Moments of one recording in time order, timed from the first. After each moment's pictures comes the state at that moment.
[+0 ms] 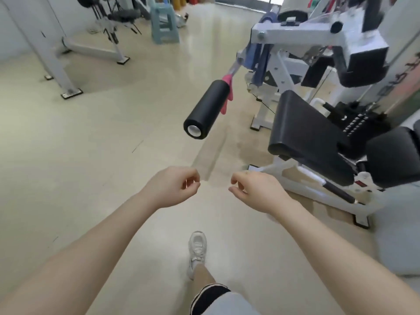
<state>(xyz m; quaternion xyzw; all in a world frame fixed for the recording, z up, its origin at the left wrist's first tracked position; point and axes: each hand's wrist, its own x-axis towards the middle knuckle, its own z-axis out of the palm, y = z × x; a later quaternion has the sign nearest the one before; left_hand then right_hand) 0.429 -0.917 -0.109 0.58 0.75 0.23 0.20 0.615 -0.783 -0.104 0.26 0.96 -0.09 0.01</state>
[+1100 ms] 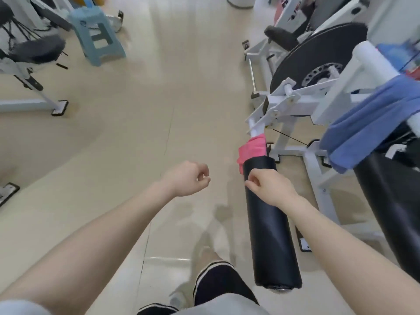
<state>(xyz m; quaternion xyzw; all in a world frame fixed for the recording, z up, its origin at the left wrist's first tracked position) -0.213 -0.345 -0.120 0.69 0.67 0.05 0.28 0.010 -0.300 -0.134 0.54 0.81 -0.20 0.03</state>
